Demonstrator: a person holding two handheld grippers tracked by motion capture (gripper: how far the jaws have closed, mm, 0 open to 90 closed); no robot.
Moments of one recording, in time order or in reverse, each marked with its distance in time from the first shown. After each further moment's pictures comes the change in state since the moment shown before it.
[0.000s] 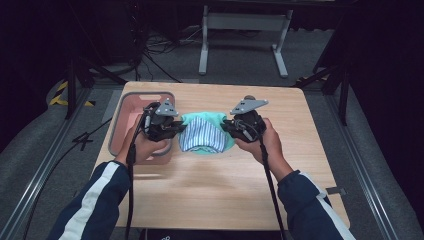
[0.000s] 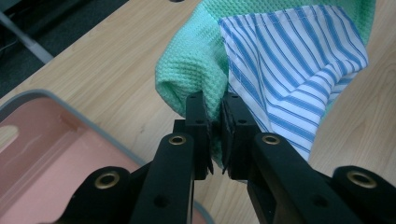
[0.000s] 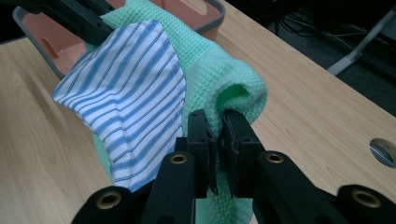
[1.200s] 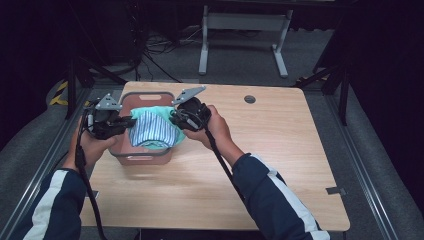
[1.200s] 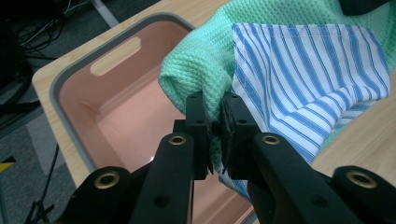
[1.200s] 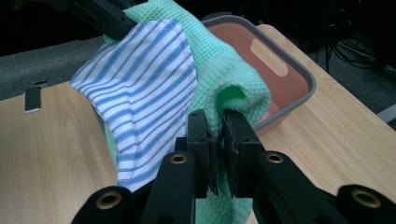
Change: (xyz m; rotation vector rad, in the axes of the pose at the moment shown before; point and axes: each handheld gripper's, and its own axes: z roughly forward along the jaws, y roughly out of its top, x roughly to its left) left arm 0.061 -0.065 -0.076 0.026 0.185 -0.166; right arm 0.061 0.083 0.080 -0.016 0.154 -0.094
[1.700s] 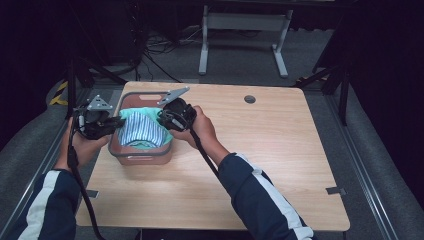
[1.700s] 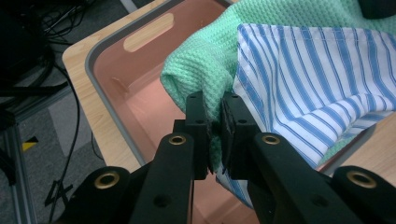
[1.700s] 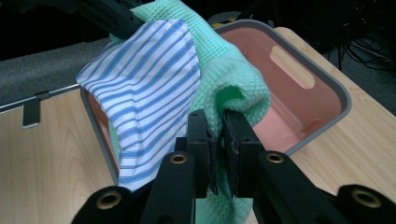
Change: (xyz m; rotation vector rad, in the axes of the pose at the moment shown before) left arm 0.023 -0.018 0.003 0.031 0.066 -0.027; right arm 0.010 0.012 0.035 0.003 0.024 0.000
